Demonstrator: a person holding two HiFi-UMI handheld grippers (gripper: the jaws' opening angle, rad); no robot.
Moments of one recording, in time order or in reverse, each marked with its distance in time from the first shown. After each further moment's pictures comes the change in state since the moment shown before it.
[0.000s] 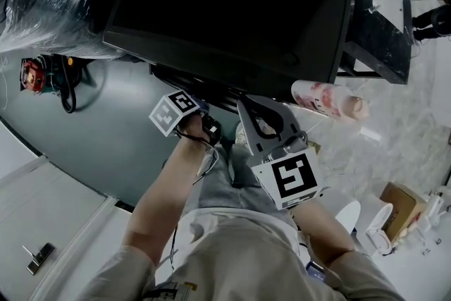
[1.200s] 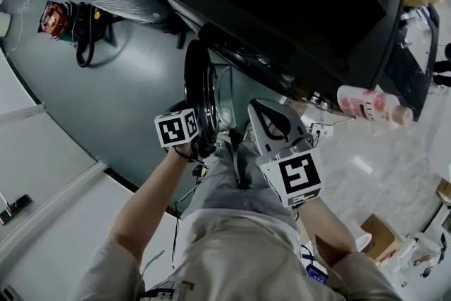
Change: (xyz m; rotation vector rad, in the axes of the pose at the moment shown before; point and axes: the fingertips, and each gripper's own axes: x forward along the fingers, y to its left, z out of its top) left arm -0.090 0.148 0.013 0.529 -0.030 0.148; right arm 0.025 0.103 -0.031 -0.084 0.093 0.199
